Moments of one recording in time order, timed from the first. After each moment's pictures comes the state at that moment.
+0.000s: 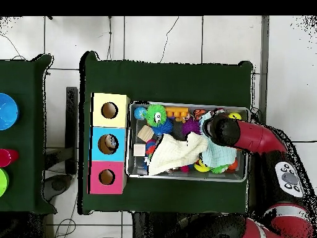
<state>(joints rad) -0.55 -0.39 0.03 1.34 -0.32 0.39 2.69</state>
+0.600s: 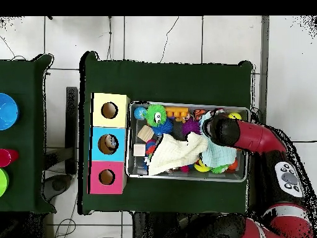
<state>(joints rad) -0.55 -0.39 0.03 1.34 -0.32 0.39 2.69</state>
